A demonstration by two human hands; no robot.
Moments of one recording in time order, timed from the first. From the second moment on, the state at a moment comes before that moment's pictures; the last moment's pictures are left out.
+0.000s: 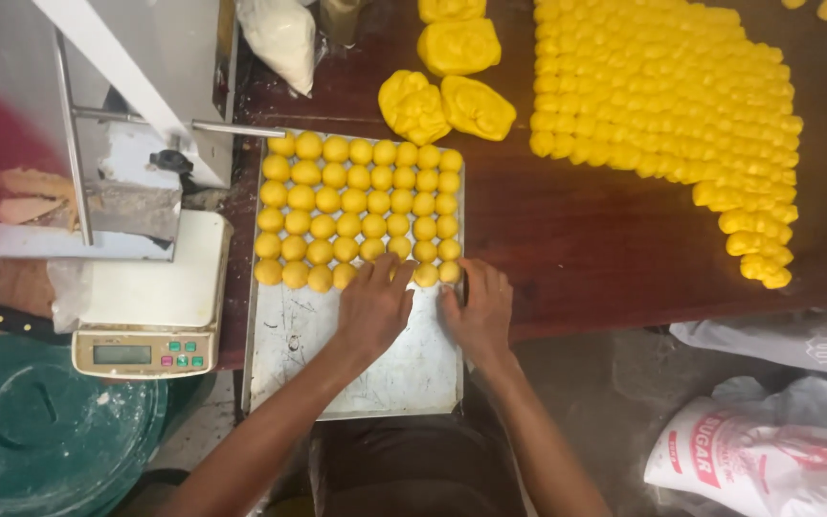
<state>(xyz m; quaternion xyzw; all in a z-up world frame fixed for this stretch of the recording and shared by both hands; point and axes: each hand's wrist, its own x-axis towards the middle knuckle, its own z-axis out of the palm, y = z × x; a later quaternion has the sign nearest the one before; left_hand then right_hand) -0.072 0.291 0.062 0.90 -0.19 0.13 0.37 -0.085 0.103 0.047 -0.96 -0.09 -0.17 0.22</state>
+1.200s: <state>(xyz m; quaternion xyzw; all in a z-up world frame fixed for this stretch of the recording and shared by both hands) -0.023 0.302 0.012 0.94 -0.18 0.13 0.26 -0.055 0.066 0.008 -0.95 -0.23 -0.09 0.18</state>
